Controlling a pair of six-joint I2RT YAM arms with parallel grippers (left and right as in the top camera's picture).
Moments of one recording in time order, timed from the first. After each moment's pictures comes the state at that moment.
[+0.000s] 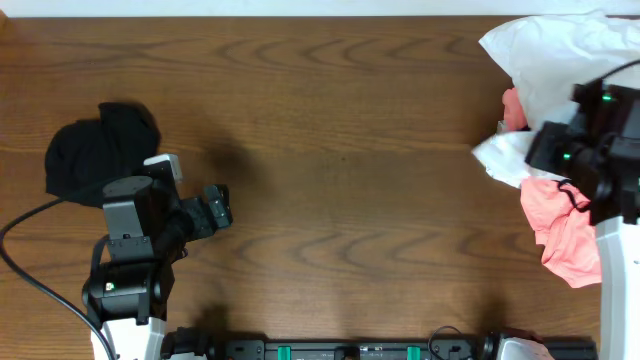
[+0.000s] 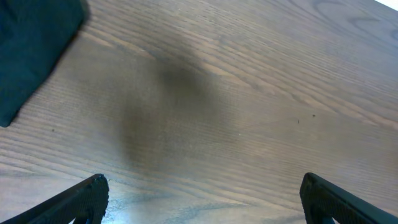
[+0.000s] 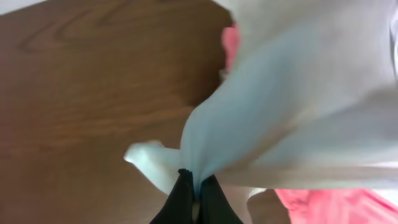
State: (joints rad) left arm 0.09 0.81 0.76 -0.75 0.19 -0.25; right arm -0.16 1.23 1.28 -0.93 -0.09 0.17
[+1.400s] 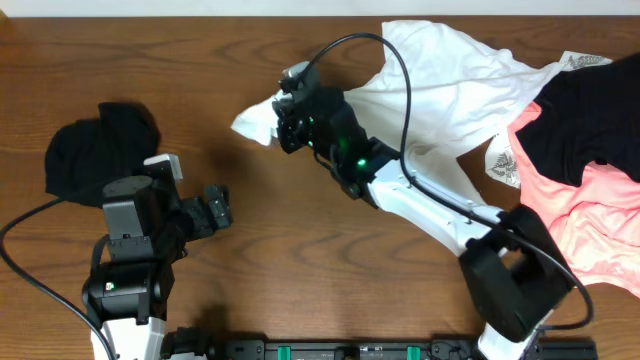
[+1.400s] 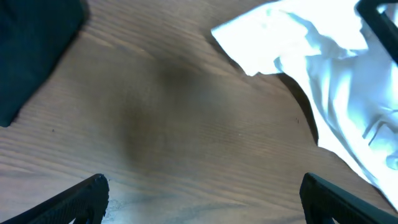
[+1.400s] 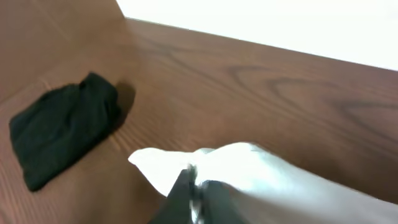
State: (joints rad) left arm 0.09 0.81 0.76 -0.75 0.19 -0.25; right arm 0.72 1.89 1.28 0.22 -0.04 0.29
